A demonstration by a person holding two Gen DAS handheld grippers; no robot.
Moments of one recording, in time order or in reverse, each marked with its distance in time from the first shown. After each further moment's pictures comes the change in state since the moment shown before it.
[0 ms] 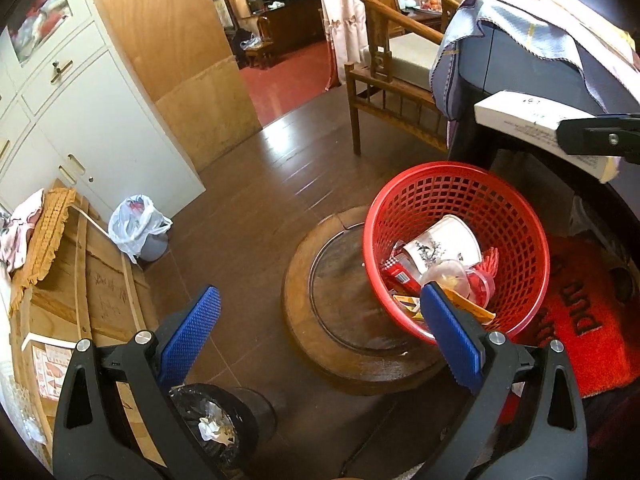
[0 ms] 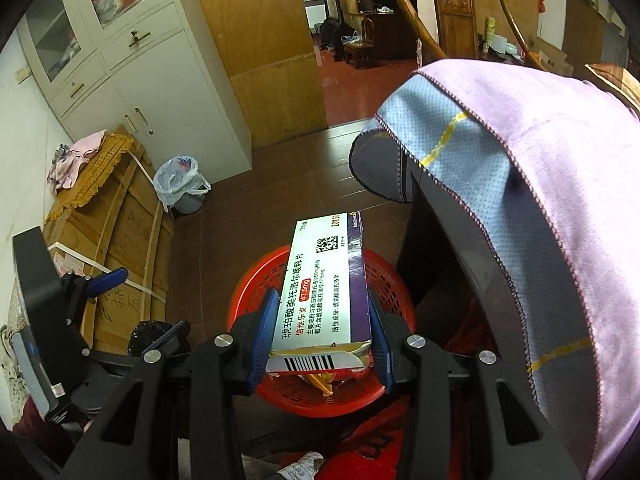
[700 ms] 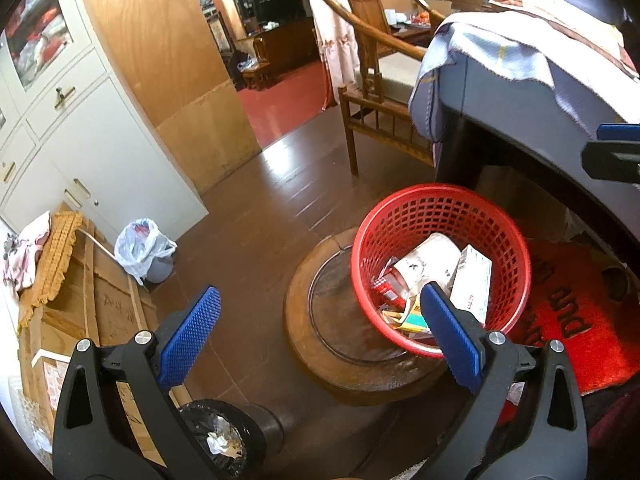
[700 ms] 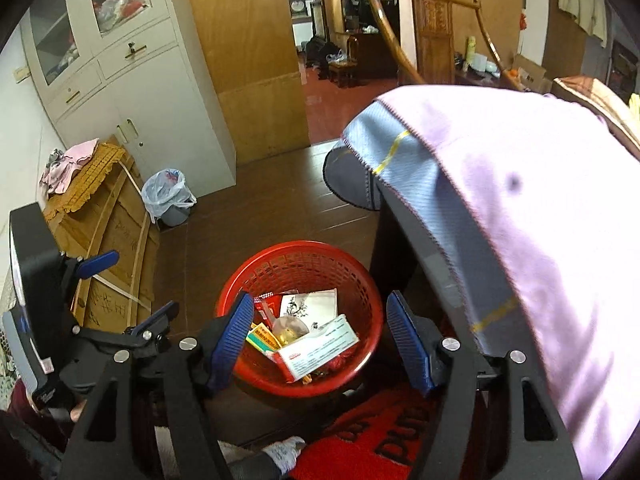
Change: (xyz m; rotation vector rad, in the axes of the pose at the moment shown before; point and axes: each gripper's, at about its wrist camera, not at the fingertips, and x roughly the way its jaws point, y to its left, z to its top) left arm -0.035 -0.011 0.010 0.044 -0.080 0.010; right arm -0.054 -0.004 -0.023 -0.004 -0.086 -0.075
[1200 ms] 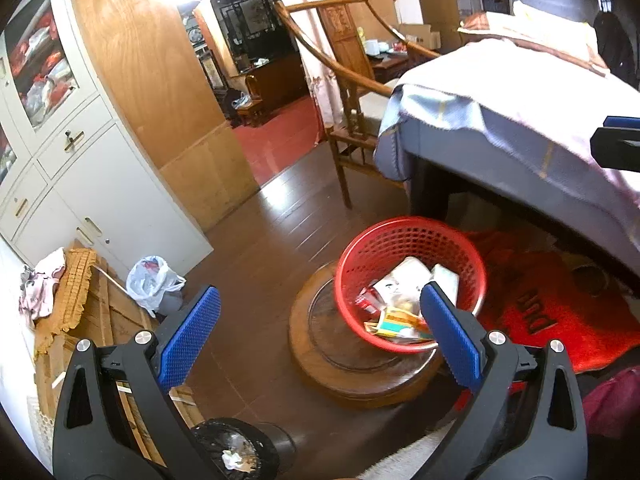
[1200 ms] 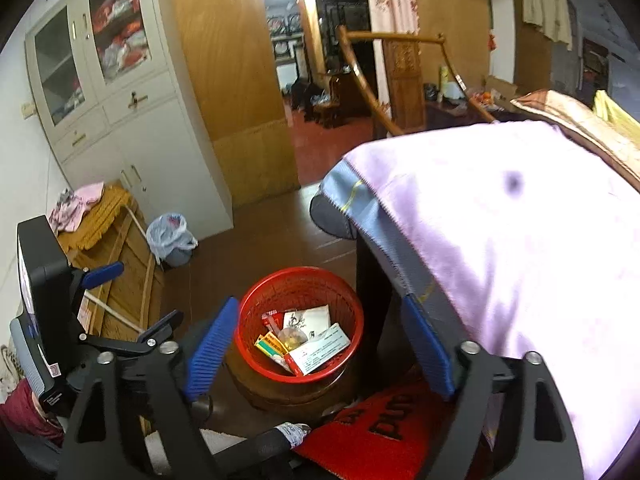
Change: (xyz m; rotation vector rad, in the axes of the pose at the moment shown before) left arm -0.080 -0.017 0.007 0.060 -0.119 0.001; right arm -0.097 -0.014 -0.021 0.072 -0.163 -0.022
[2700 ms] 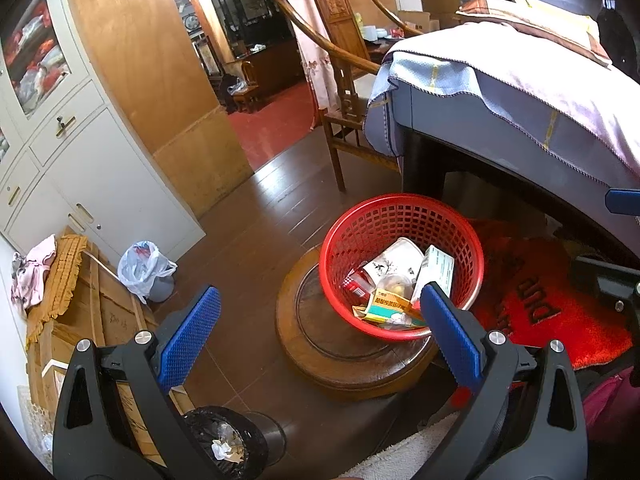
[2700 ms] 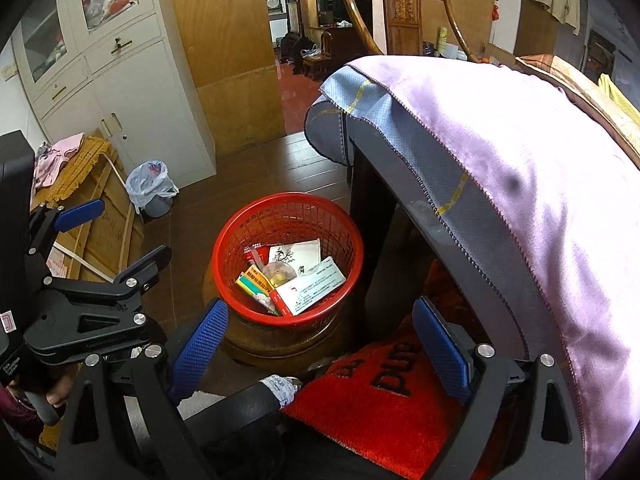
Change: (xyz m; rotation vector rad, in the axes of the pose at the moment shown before) left arm 0.027 -0.013 -0.019 -0.007 0.058 -0.012; right arm 0.051 0.017 -0.059 -0.037 0.188 -0.063
